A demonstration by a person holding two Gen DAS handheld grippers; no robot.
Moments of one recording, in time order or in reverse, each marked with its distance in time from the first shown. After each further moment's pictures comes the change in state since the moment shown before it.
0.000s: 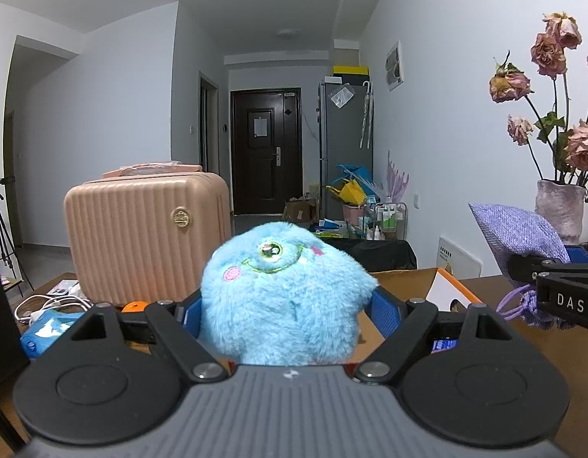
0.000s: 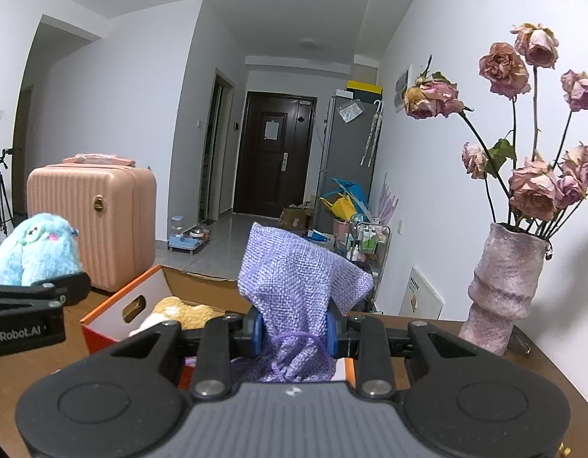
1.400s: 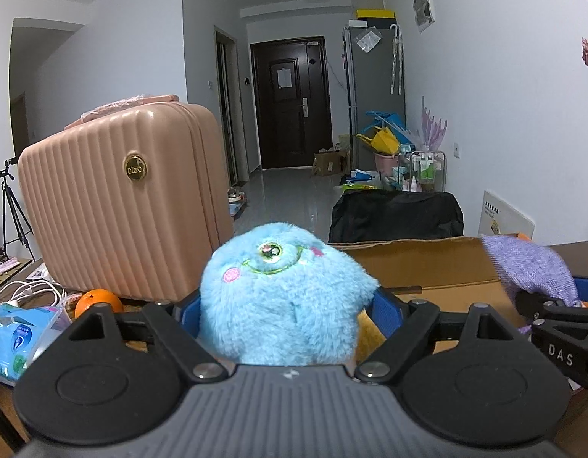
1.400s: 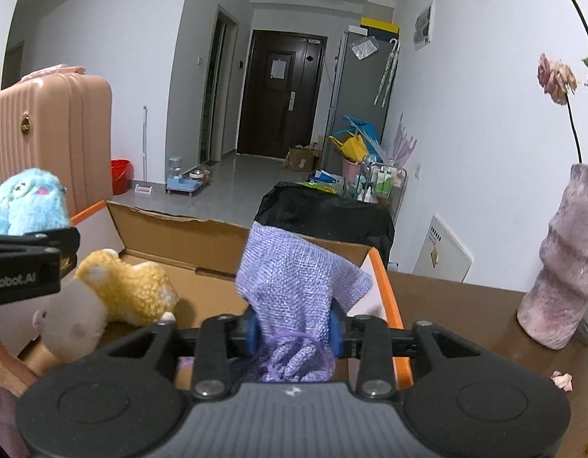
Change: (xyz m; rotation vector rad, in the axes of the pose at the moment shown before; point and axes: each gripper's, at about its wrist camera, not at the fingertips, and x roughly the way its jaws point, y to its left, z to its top) left arm 0.167 -0.015 -0.019 0.030 0.159 0.110; right arm 0.183 0.003 -0.032 -0.018 0.198 0.019
